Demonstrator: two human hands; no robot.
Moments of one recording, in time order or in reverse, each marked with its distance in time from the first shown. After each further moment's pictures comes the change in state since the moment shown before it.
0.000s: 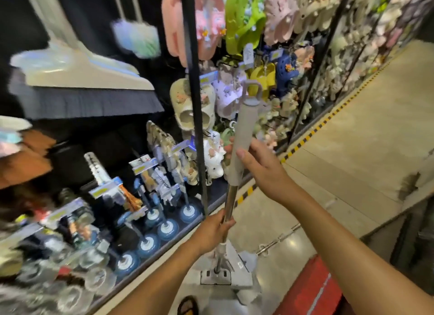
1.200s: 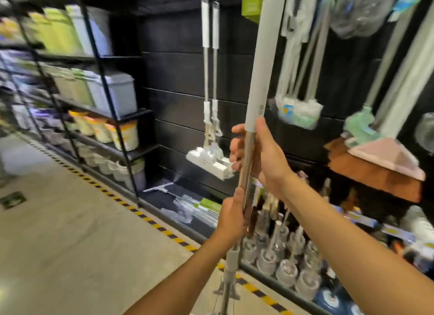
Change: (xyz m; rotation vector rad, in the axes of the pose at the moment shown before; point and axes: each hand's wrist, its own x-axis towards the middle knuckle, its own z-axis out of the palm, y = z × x) left_hand -0.748 -0.084 -0.177 -0.636 1.621 -0.189; right_hand -0.306 -0.389 0.658 0.743 -1.217 -0.061
